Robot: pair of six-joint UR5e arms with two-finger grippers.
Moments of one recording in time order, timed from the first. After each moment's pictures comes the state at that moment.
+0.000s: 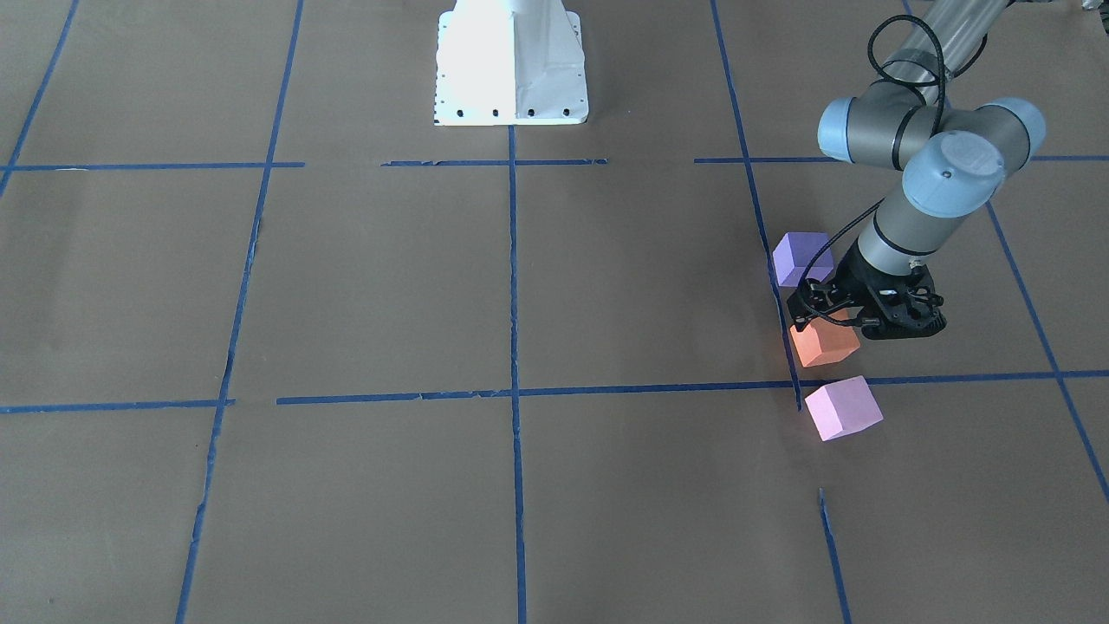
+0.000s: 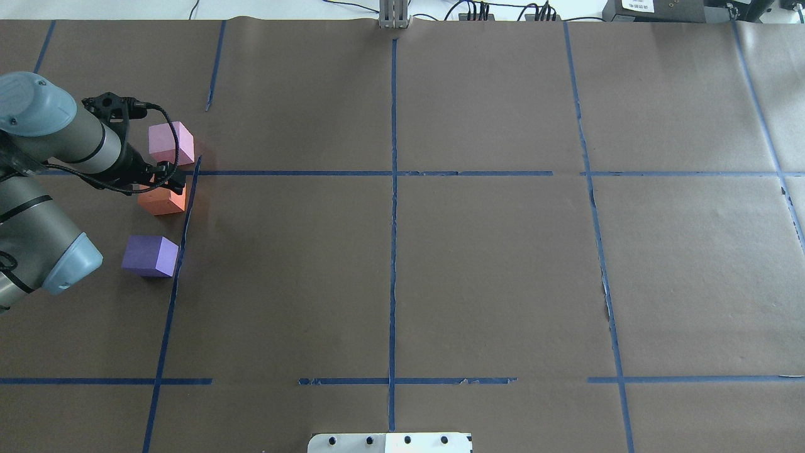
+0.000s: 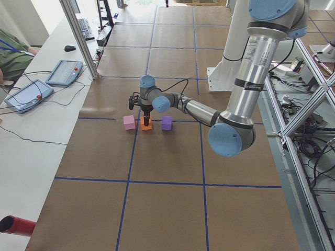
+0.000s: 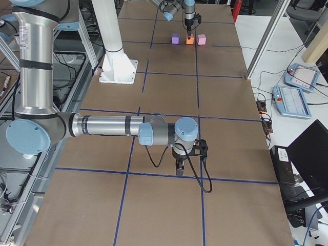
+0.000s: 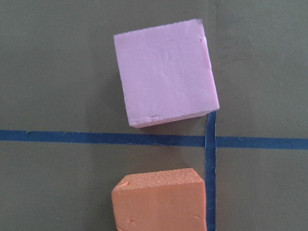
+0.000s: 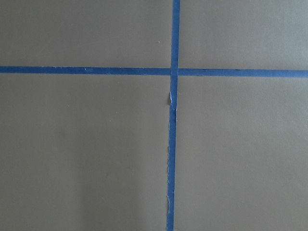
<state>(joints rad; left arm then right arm) -0.87 -1.84 -1.62 -1.91 -2.05 -0.93 1.52 -1.65 1.68 -1.56 2.37 0.06</state>
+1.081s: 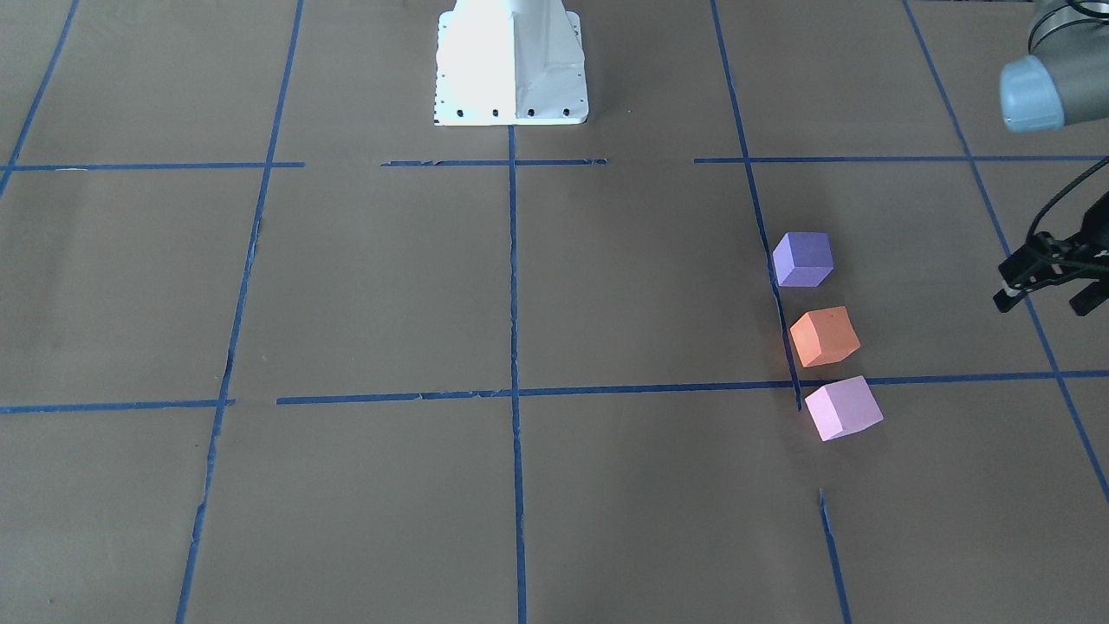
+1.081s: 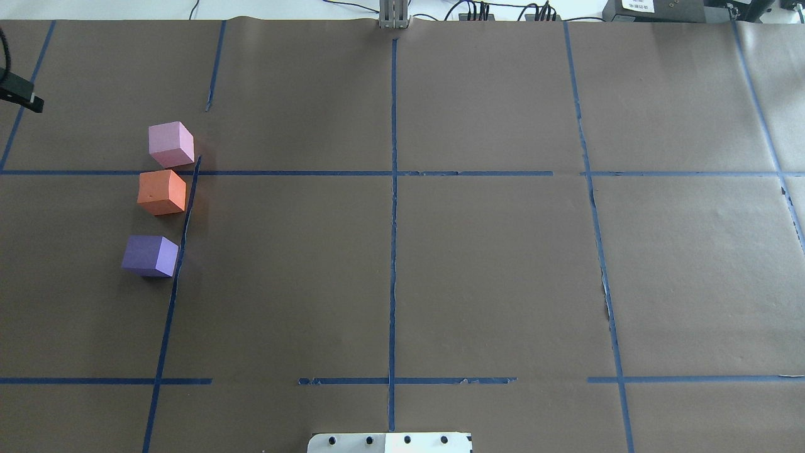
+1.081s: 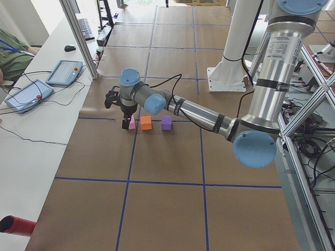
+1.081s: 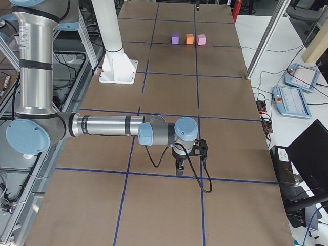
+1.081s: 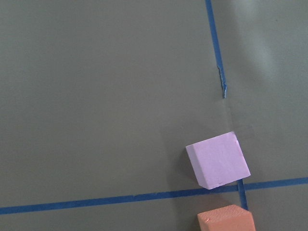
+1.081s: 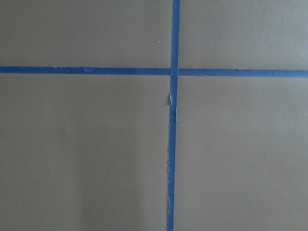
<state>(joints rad) -1.32 -1.75 -1.72 -1.75 -2.29 -0.49 1.52 -1.65 1.68 -1.56 2.37 0.06</state>
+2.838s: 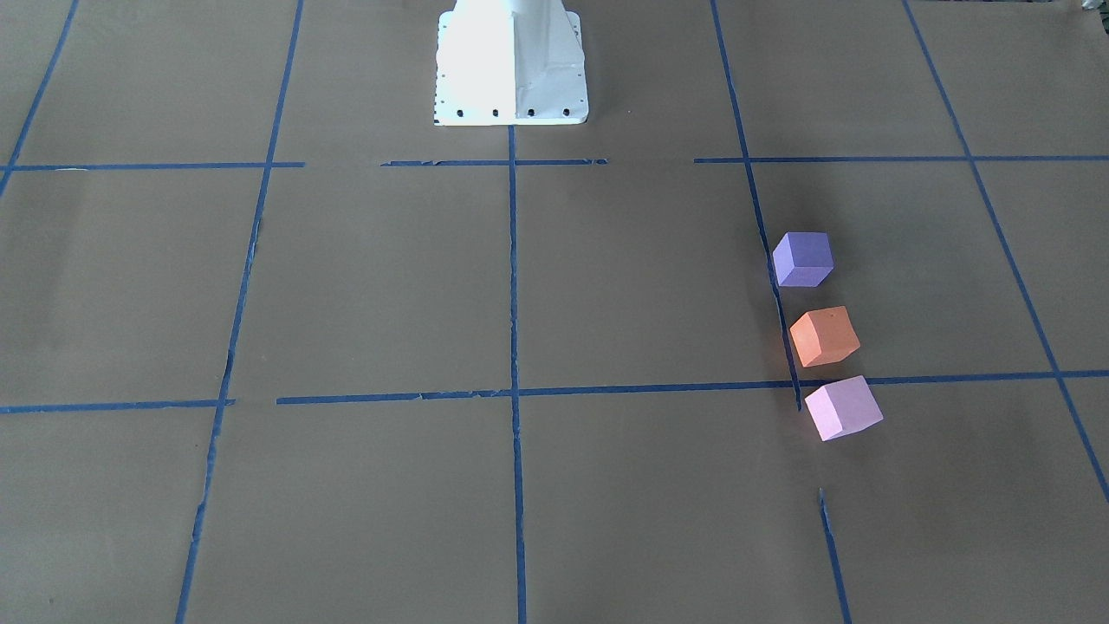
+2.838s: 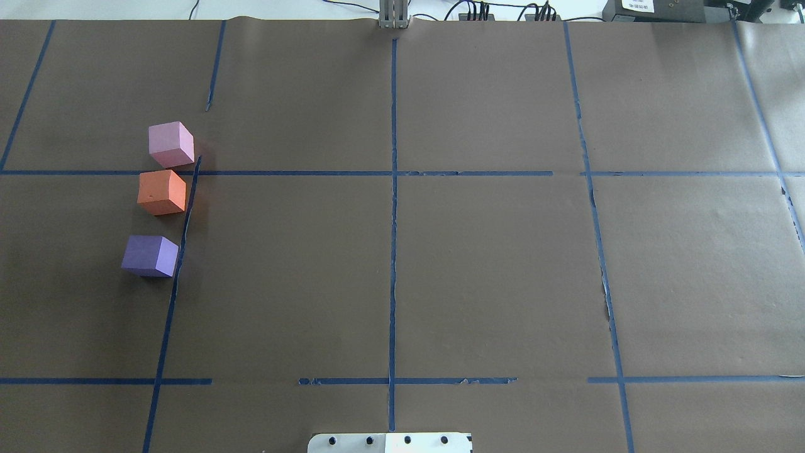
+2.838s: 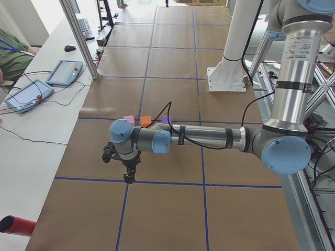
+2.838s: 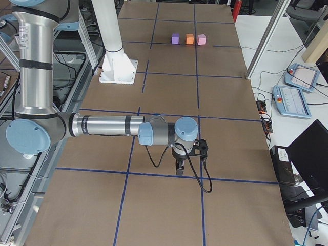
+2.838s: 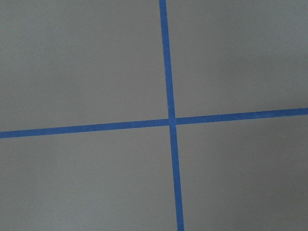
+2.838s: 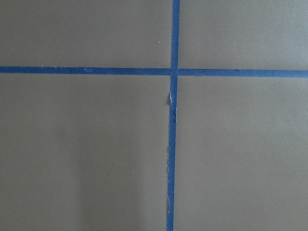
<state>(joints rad) -1.49 -1.67 -1.50 -1.61 -2.31 0.05 1.52 -1.65 1.68 -1.56 2.37 0.06</state>
